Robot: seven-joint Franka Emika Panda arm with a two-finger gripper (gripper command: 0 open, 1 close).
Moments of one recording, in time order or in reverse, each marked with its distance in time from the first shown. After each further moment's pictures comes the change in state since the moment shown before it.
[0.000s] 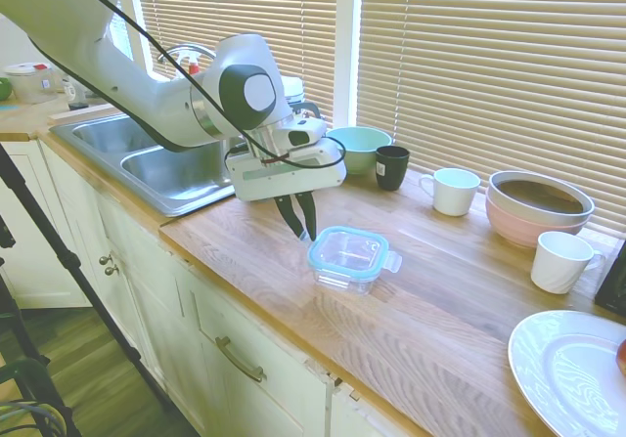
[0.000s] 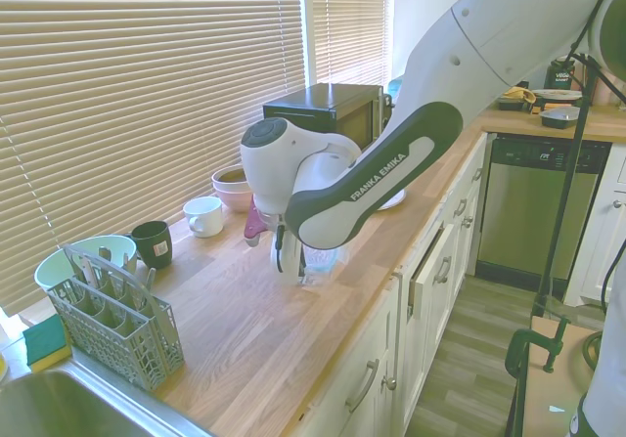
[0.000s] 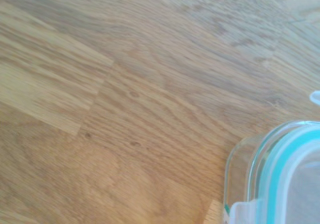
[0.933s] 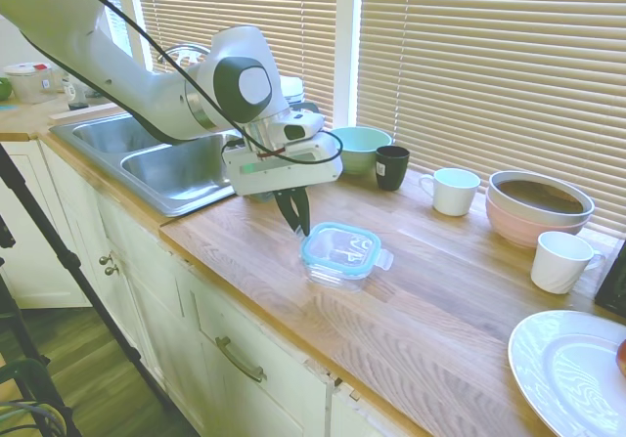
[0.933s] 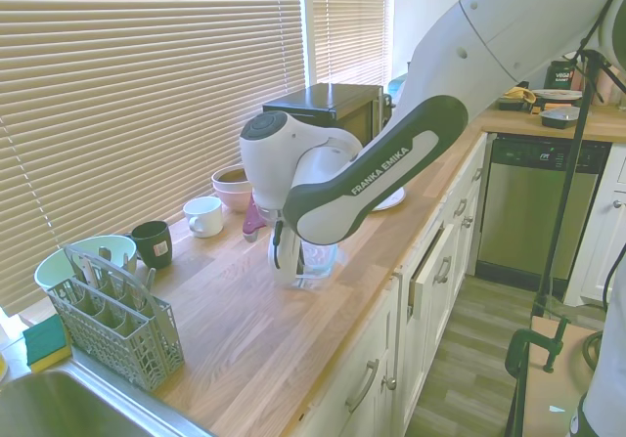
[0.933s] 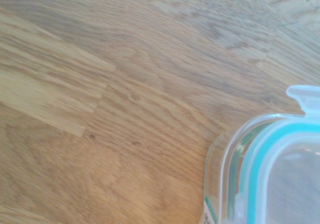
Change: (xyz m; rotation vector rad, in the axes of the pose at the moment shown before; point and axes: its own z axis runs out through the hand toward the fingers) arm 0.000 0.005 -0.009 0.004 -0.004 0.026
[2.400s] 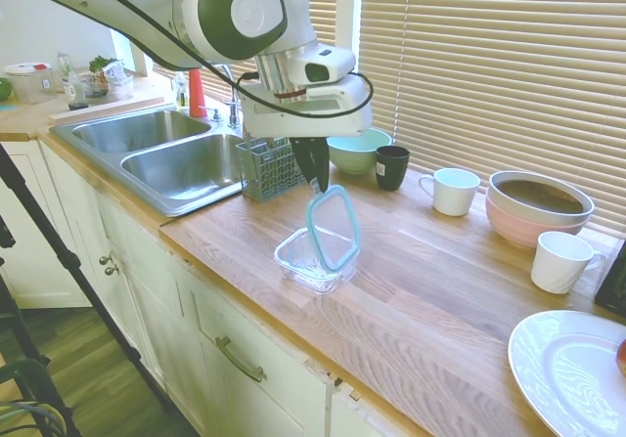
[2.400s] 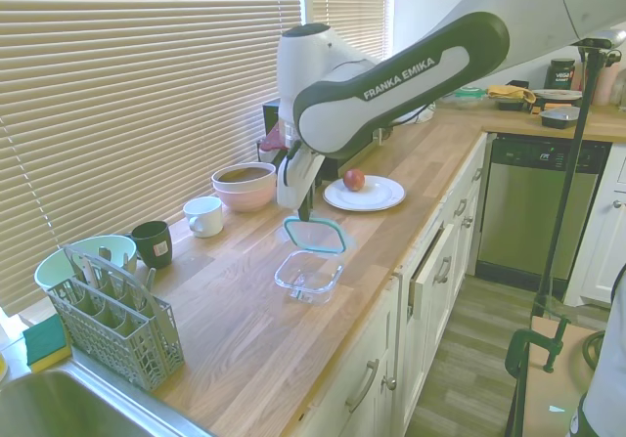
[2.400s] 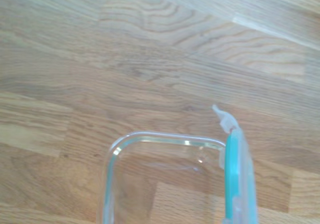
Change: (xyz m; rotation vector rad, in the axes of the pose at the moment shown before) arm 0.026 0.066 -0.080 0.137 -0.017 0.184
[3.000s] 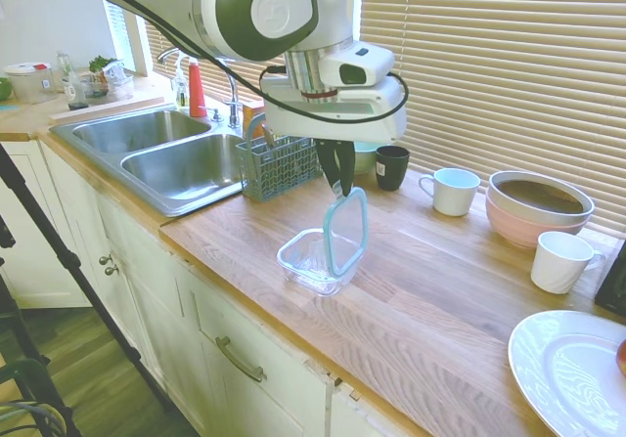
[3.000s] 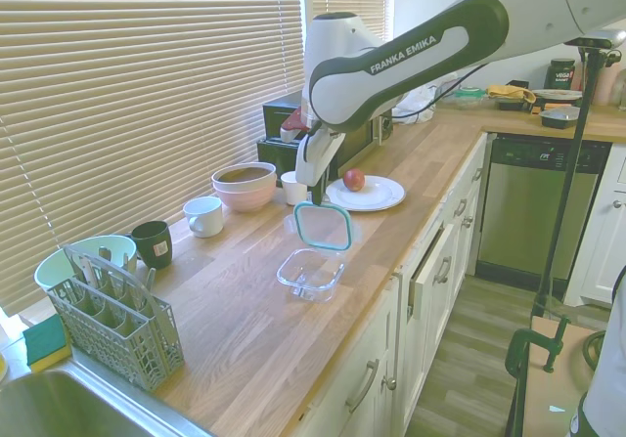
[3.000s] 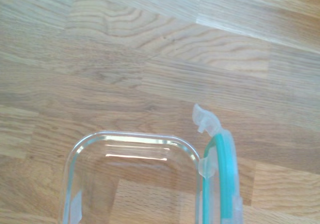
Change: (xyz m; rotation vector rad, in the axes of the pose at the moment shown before) arm 0.035 0.066 -0.017 0.082 -0.008 0.059
